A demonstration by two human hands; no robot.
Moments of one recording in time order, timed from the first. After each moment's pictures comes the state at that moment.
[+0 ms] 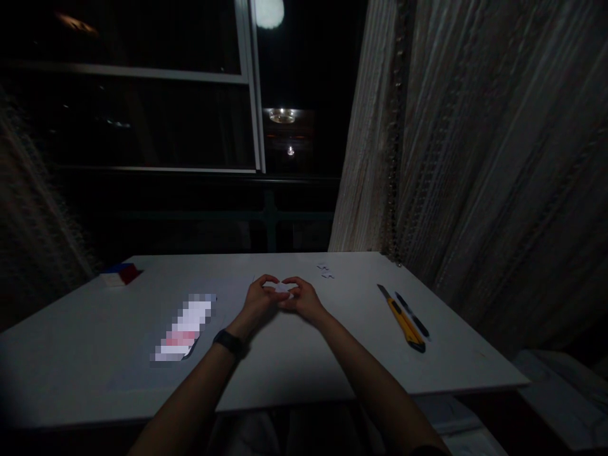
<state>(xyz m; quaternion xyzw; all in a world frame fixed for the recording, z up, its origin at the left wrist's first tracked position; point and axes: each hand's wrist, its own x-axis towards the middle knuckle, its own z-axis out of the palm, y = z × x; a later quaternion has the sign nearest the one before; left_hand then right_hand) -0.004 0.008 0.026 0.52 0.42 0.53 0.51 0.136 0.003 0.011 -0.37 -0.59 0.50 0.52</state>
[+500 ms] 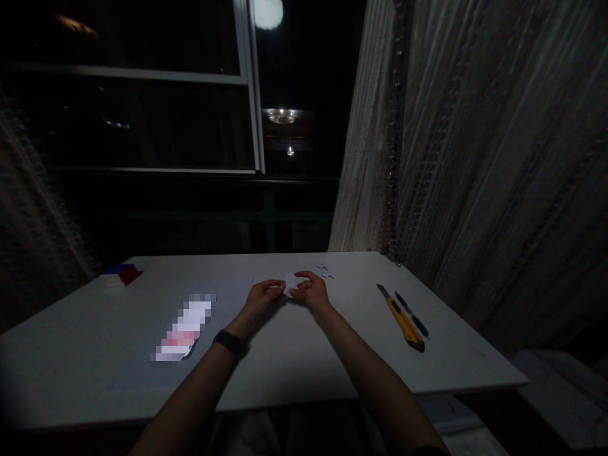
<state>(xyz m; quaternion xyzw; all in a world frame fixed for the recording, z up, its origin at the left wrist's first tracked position) -0.003 0.008 0.026 0.53 0.38 0.51 0.56 0.148 0.010 0.020 -0.40 -0.49 0.48 0.61</state>
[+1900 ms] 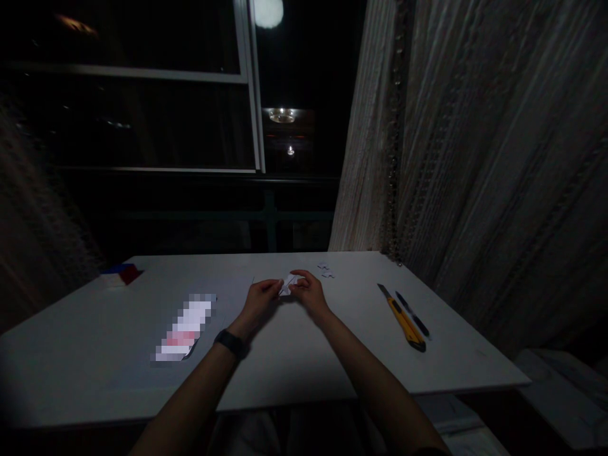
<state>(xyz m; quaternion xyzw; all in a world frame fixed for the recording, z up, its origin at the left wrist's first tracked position) -0.004 0.013 0.023 0.56 0.40 0.55 0.48 0.141 0.005 0.021 -0.37 -0.54 0.45 0.61</state>
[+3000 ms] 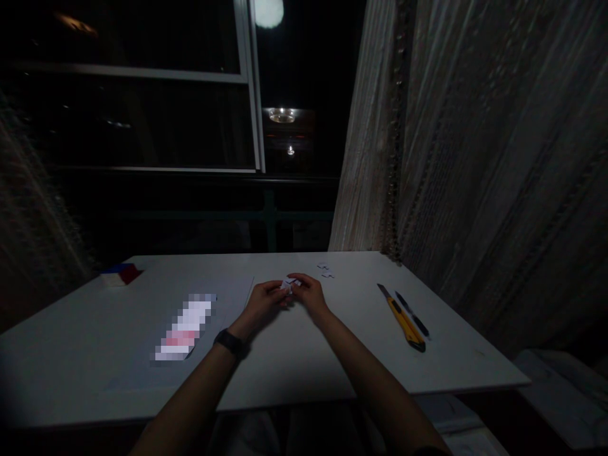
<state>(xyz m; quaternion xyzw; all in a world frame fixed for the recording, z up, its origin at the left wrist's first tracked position) -0.001 0.006 0.024 0.54 0.32 0.50 0.60 0.141 0.013 0.013 -0.36 -0.55 0.42 0.62</state>
